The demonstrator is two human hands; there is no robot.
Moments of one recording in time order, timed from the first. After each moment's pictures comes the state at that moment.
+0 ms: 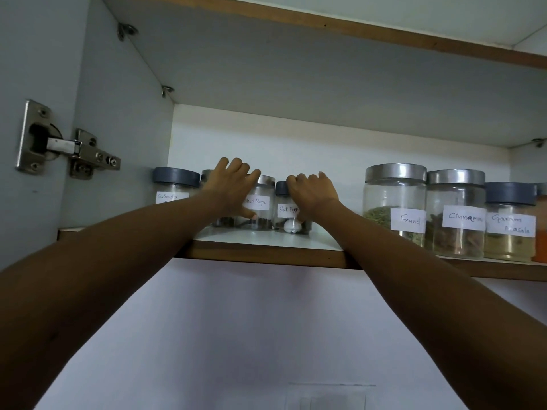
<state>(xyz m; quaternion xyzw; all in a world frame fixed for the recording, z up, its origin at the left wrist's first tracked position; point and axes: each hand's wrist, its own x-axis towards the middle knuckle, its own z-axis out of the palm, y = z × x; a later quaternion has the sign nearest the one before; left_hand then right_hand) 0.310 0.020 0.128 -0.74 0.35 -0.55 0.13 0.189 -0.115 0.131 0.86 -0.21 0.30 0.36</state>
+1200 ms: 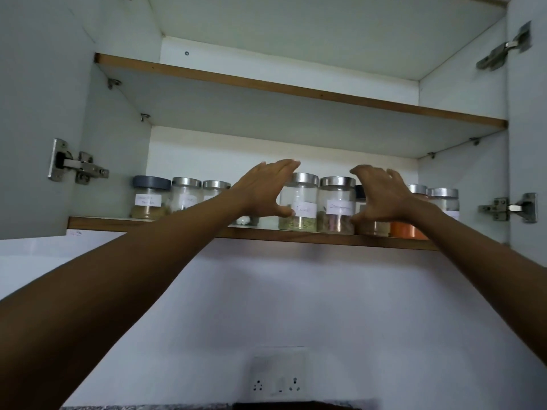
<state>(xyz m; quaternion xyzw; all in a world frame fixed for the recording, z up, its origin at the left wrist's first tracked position) 0.085 0.010 0.120 -0.68 0.58 -0.44 -0.11 -0.093 -0.183 0.124 0.88 -0.17 0.37 0.23</state>
